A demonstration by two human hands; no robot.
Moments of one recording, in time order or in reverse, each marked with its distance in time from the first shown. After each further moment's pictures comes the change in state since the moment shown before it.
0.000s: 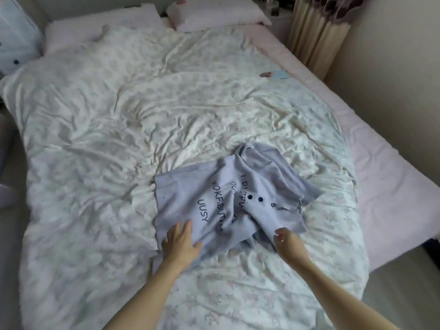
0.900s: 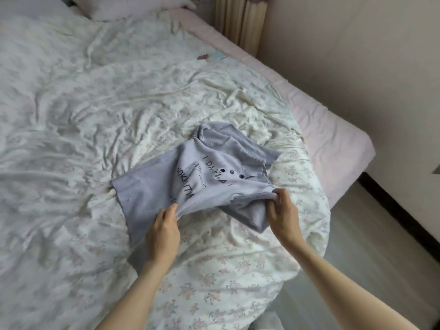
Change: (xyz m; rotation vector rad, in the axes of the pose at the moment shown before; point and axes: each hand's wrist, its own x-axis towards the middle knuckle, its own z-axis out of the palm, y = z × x) left_hand 0.006 -0.007 0.016 -0.215 0.506 0.462; right_hand -0.072 0.004 0.013 0.433 0.670 -0.219
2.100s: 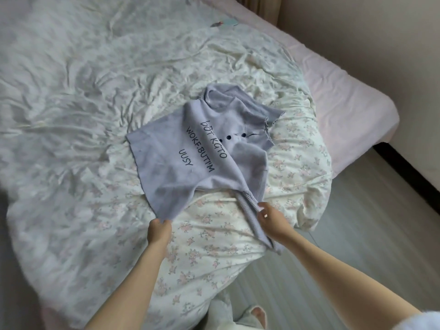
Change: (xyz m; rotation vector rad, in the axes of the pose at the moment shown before) left_hand -0.141 0.013 -0.001 -0.461 -0.238 -1.118; right_hand -0.113 0.083 -0.019 -0.256 -0.666 0.224
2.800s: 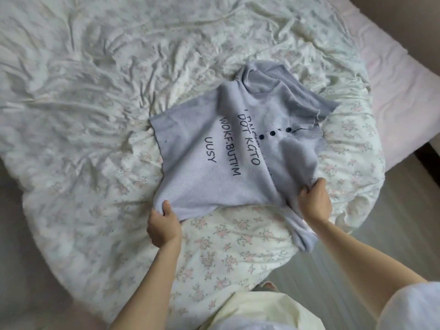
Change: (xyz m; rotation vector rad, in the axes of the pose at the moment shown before) left_hand 0.076 0.025 -0.048 0.024 0.411 0.004; right_hand 0.089 -0.057 0.009 0.033 0.502 0.332
